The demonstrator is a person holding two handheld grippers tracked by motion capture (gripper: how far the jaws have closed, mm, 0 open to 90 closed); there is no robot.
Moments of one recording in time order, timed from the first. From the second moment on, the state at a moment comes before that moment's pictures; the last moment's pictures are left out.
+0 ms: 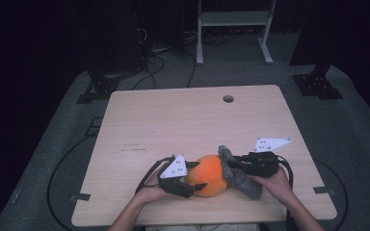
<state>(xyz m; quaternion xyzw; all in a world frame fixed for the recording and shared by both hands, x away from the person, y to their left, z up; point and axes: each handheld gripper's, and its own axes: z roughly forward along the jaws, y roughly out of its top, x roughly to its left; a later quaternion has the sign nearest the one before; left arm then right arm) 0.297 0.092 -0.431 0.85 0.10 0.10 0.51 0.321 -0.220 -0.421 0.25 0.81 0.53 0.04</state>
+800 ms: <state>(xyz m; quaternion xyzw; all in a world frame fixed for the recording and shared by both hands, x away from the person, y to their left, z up) 0.309 0.097 -0.430 0.84 0.17 0.08 0.51 0.304 -0.210 -0.423 0.22 0.82 0.53 0.05</state>
